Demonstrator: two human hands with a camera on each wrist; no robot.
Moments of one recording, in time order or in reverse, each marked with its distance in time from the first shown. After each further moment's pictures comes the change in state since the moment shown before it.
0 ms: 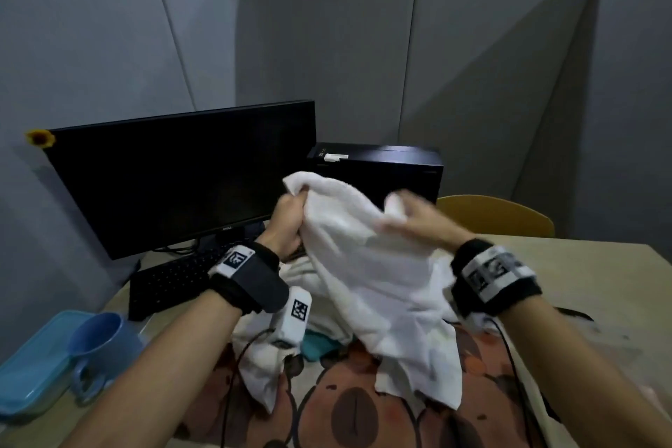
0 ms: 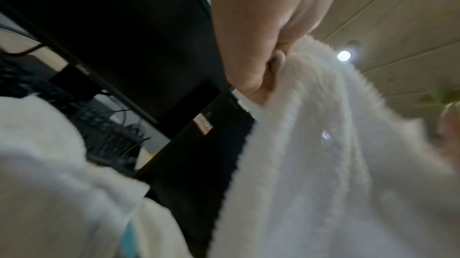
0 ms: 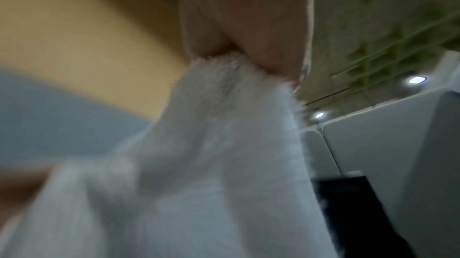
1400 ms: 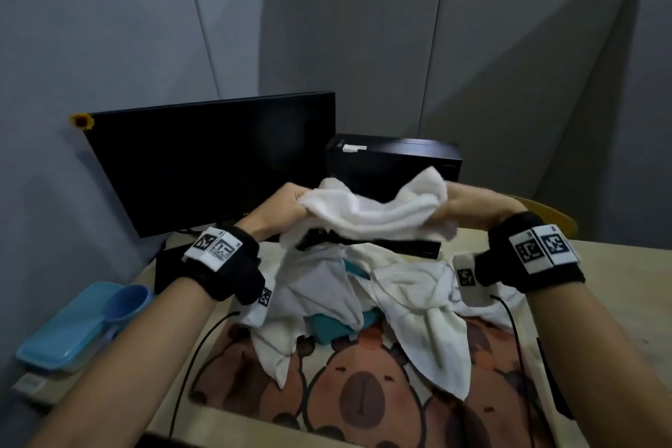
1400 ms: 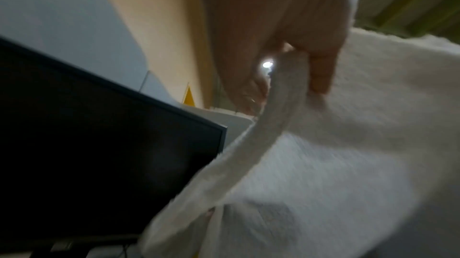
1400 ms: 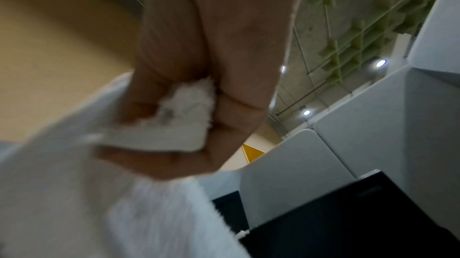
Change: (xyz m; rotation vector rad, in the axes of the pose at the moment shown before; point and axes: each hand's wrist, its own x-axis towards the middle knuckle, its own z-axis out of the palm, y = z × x) left_hand -0.022 0.018 -0.045 0.726 -0.244 0.115; right_hand -0.029 -0.028 -0.043 0.304 -0.401 -0.033
